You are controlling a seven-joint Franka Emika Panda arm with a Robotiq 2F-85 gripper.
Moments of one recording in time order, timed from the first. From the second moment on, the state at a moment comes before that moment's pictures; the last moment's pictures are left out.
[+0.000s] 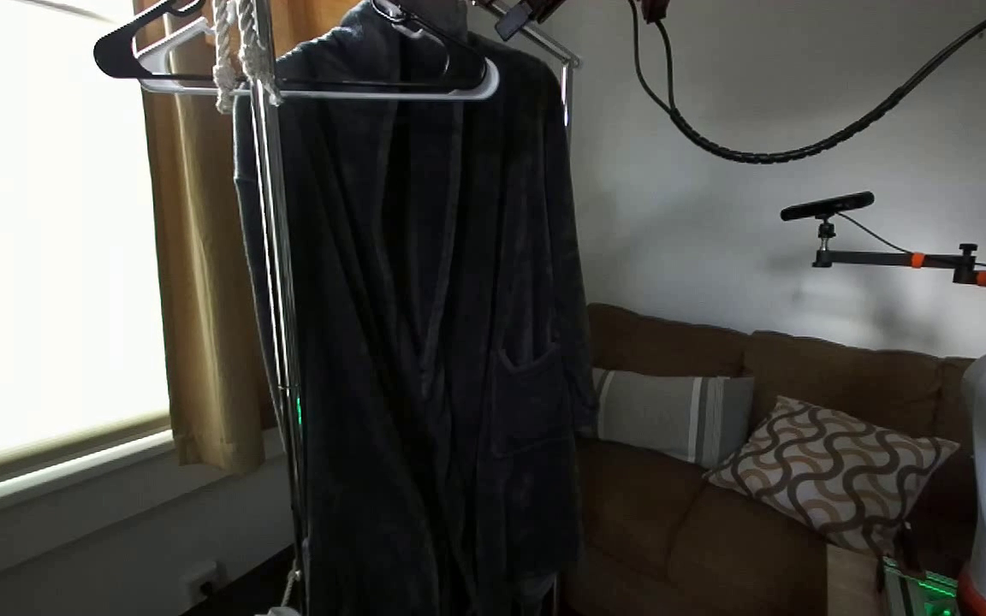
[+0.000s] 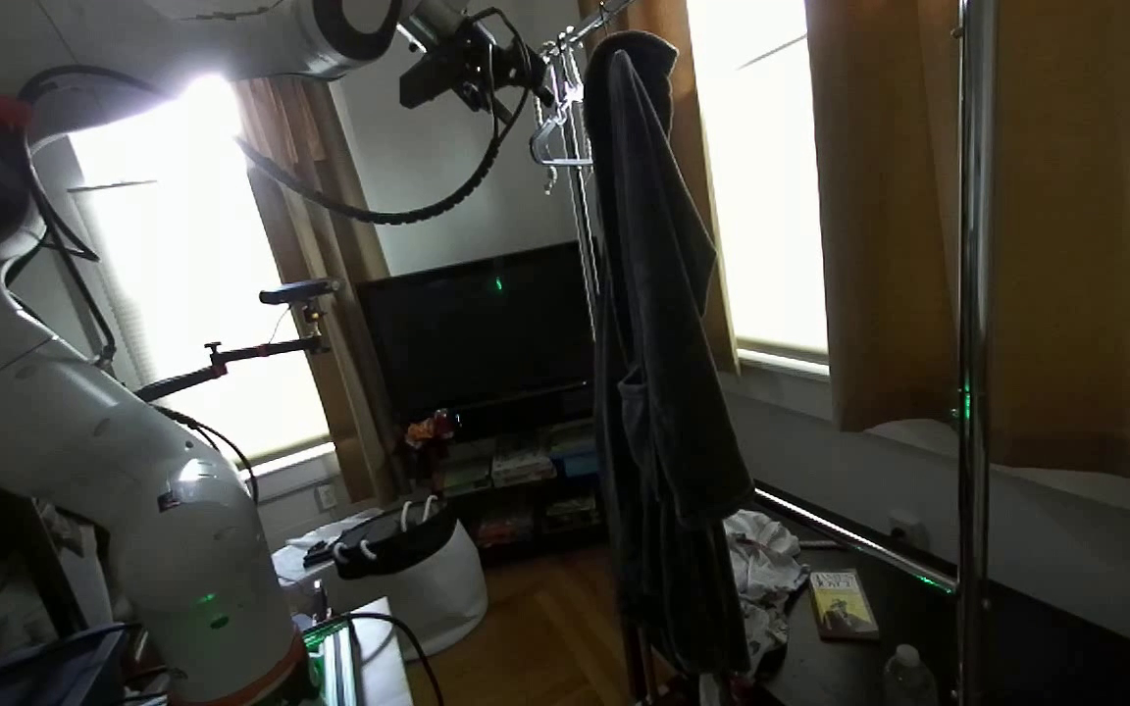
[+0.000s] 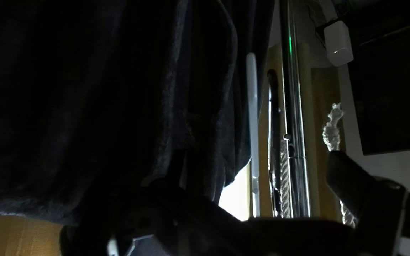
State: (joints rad) arm 0.22 -0.48 0.03 -1.82 0.16 2.27 -0.22
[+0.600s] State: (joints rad) arm 0.21 -0.39 -0.01 -1.78 0.19 2.31 -0.22
